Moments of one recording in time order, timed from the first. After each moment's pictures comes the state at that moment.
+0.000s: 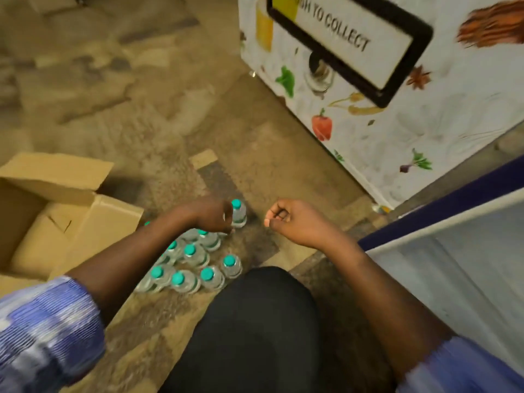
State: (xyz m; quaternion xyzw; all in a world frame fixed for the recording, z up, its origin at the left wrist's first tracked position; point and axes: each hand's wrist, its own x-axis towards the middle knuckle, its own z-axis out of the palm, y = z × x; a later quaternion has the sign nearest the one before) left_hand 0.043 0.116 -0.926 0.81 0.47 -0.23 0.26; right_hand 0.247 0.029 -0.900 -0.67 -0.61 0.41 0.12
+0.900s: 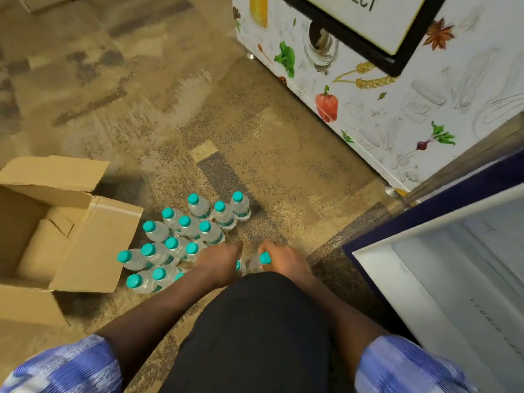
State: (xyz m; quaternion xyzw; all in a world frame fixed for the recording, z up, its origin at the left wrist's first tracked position) left_hand 0.034 0.038 -1.049 0.81 0.50 -0.20 0.22; right_hand 0.207 -0.017 -1.049 -0.67 -0.66 0.34 0.02
